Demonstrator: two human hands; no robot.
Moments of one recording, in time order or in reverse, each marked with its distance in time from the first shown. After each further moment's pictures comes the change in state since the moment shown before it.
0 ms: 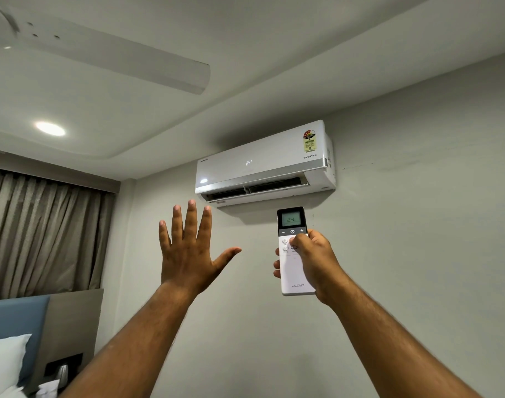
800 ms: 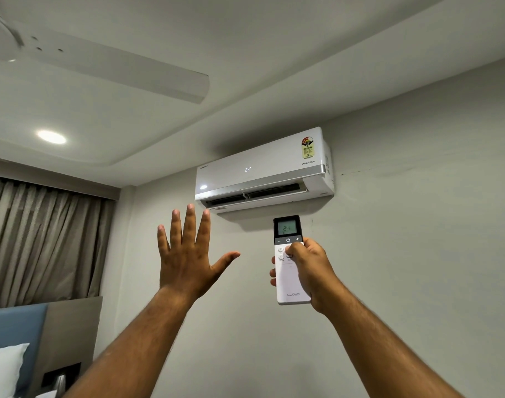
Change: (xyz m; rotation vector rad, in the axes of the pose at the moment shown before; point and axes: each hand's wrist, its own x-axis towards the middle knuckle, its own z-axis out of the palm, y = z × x) left_hand 0.004 0.000 -0.007 -0.007 0.005 0.008; right_hand -0.004 0.000 0.005 -0.022 0.025 0.028
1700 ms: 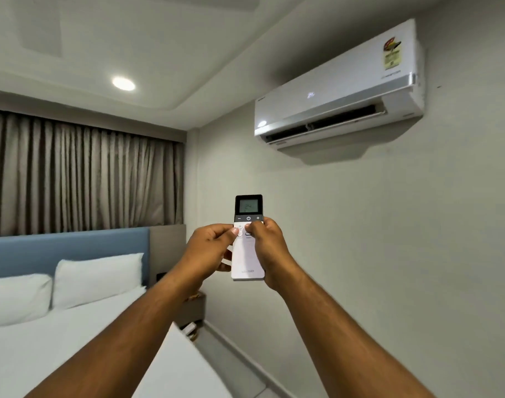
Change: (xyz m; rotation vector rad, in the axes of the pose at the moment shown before) left_hand -0.116 -0.060 -0.045 -0.884 -0.456 -0.661; right_hand -0.064 0.092 0.163 0.104 -0.295 0.279
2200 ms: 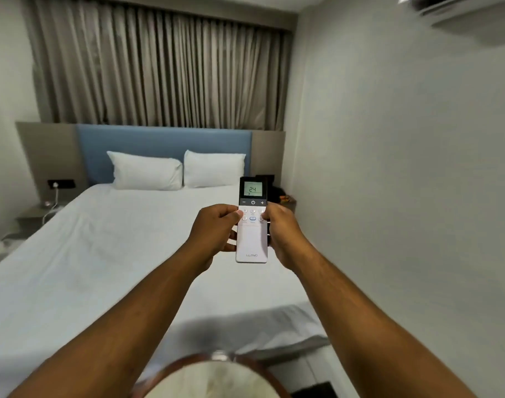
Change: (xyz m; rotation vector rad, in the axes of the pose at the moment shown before) left_hand -0.137 -0.127 -0.106 0.053 0.352 -0.514; right_hand -0.059 0.158 0.136 0.020 -0.393 0.325
